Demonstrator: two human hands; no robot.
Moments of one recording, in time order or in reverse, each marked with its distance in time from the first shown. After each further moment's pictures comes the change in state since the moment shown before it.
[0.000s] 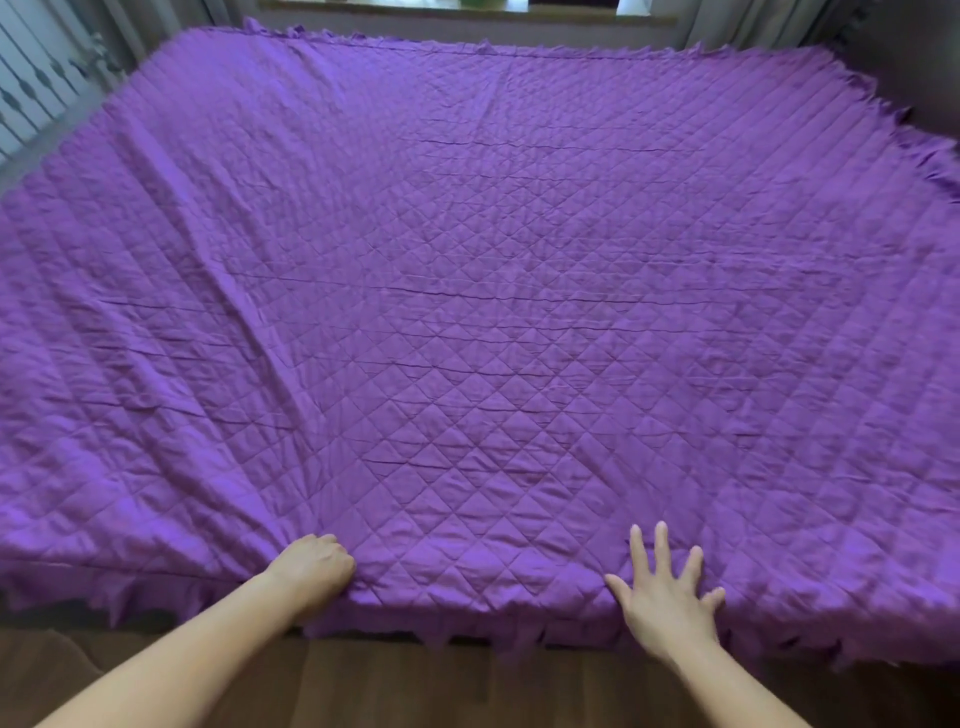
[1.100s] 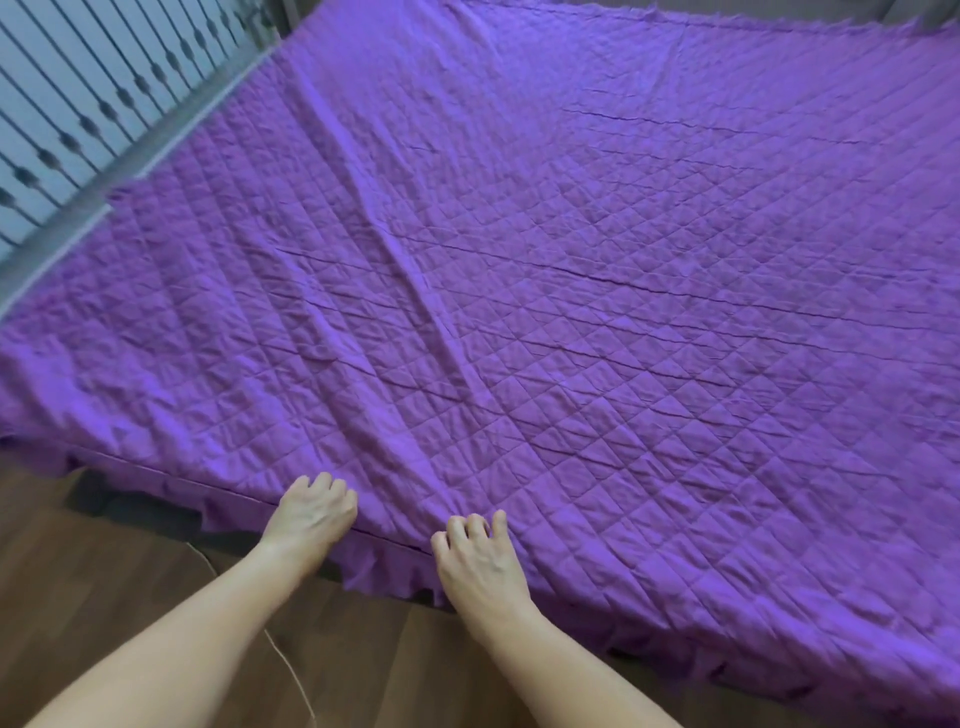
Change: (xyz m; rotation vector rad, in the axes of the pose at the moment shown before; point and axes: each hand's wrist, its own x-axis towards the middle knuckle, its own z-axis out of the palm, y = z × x) left_hand -0.078 -0.135 0.127 -0.078 0.463 -0.357; right_hand -0.096 -0.350 0.035 -0.420 0.430 -0.863
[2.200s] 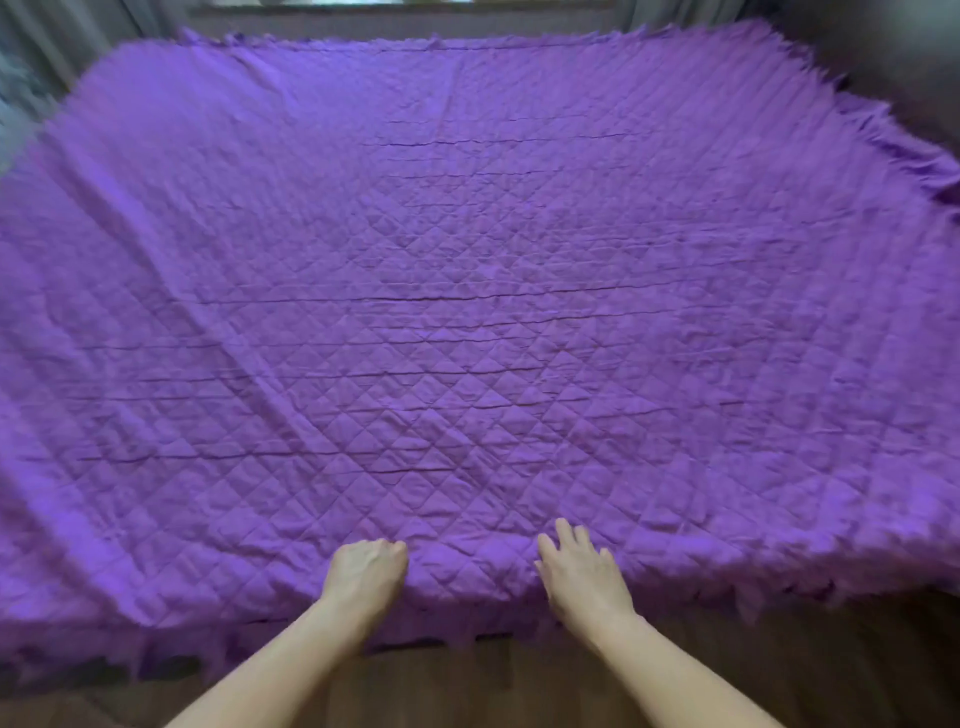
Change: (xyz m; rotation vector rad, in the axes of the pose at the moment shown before) left_hand 0.073 0.191 -0.132 -0.216 -0.292 0.136; right_hand -0.155 0.201 0.039 0.306 -0.256 0.504
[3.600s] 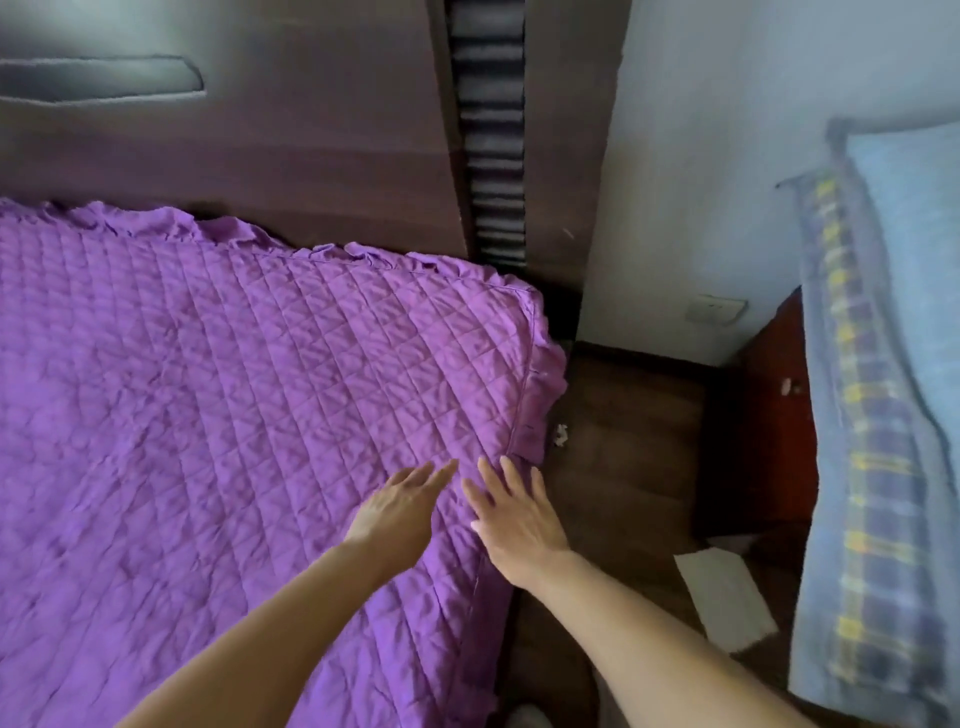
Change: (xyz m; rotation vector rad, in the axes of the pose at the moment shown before) left_hand 0.234 0.653 -0.224 0.410 -0.002 1.059; right_hand -0.096 0.512 0.057 0.728 0.236 0.750
